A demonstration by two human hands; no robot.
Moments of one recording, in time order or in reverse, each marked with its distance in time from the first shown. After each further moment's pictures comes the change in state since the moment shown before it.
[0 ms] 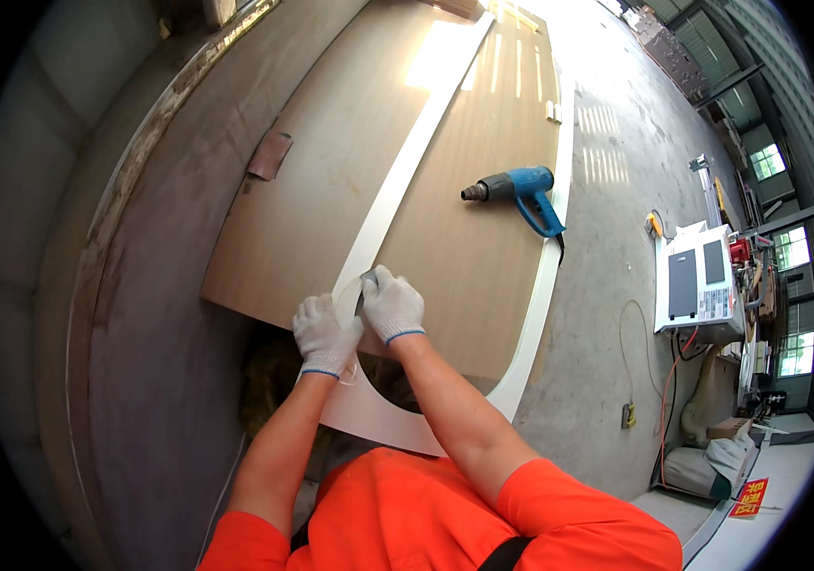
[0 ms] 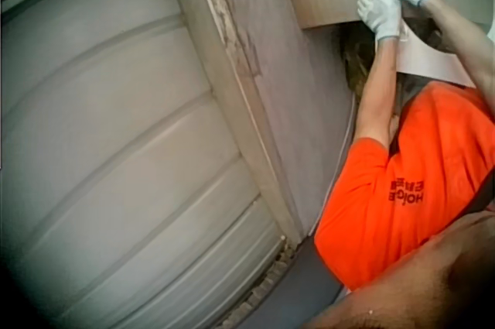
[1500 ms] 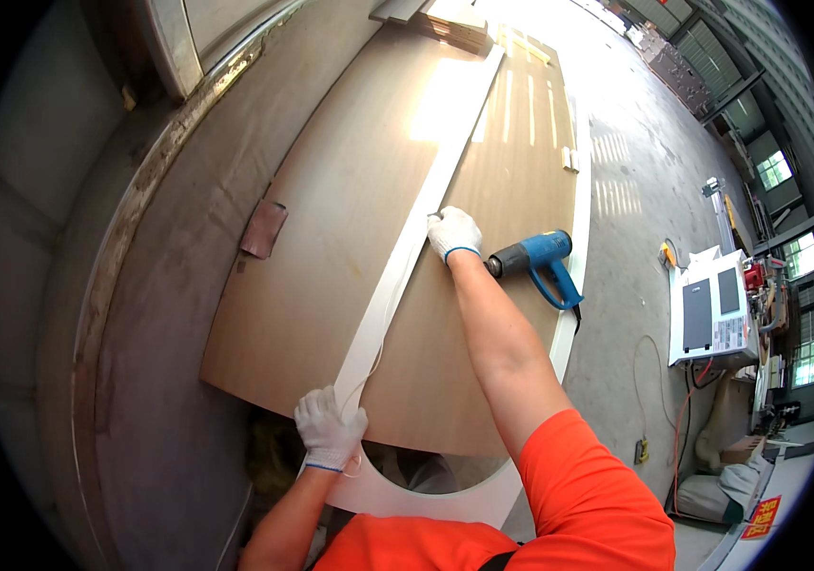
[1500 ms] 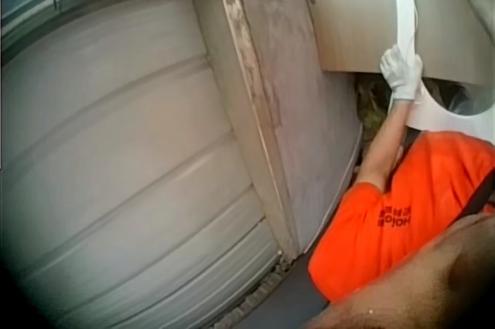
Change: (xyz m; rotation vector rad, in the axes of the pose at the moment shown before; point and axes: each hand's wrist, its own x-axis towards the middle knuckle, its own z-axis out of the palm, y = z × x) left_hand -0.001 -0.003 0.004 0.018 0.035 0.060; right_hand 0.313 0.047 -0.066 -0.066 -0.065 0.188
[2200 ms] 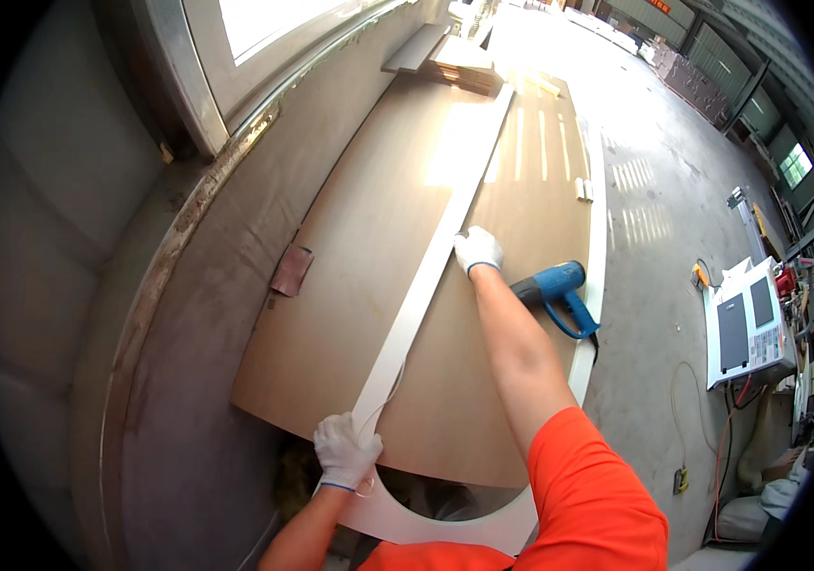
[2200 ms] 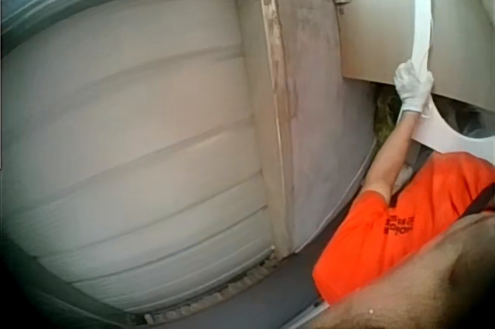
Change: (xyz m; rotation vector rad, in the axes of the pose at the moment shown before) left_hand 0.006 0.004 -0.003 -0.036 -0.018 0.008; right_hand 0.051 0.028 -0.023 0.165 0.139 0.012
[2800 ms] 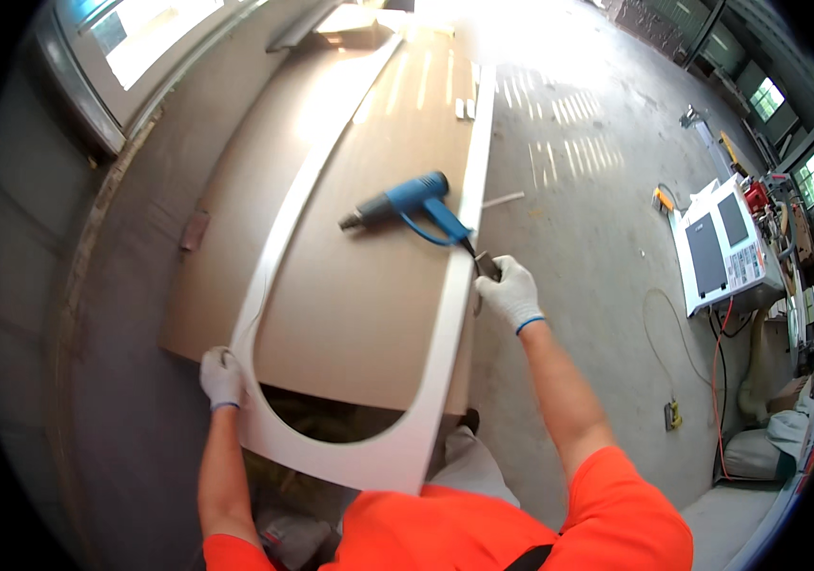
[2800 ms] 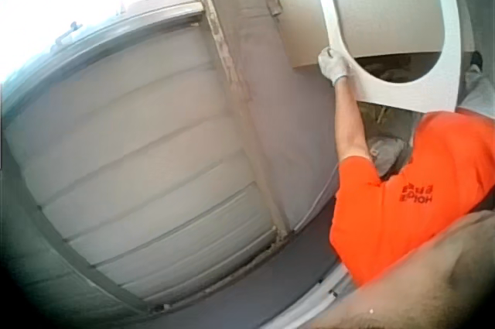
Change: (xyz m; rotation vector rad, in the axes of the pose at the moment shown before) left_hand -0.021 0.003 -0.007 0.068 0.195 -0.213; right_hand -0.229 0.330 -0.246 0.191 0.020 -0.008
